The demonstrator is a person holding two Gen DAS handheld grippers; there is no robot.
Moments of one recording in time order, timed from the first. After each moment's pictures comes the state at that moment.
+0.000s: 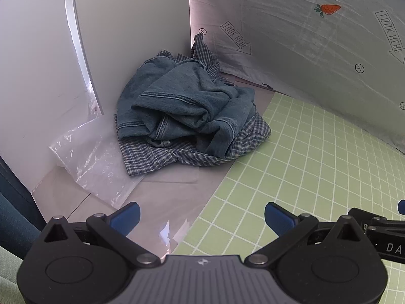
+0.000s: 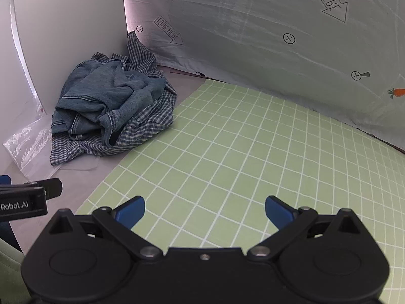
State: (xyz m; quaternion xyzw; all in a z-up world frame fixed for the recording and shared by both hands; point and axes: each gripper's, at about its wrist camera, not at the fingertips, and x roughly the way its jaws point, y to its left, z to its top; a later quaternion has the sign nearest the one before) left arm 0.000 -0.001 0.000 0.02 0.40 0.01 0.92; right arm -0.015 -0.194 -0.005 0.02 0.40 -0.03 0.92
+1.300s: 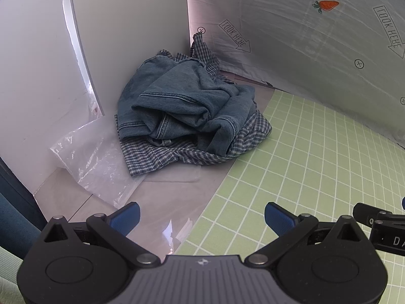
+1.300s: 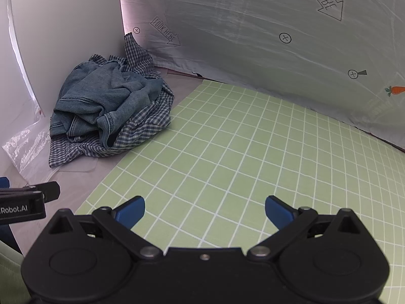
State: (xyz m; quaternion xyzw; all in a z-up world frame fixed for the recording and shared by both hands) left arm -0.001 -0.004 0.000 0.02 0.40 0.01 0.92; right arm -0.017 -0.200 -0.006 0.02 0.39 -0.03 0.92
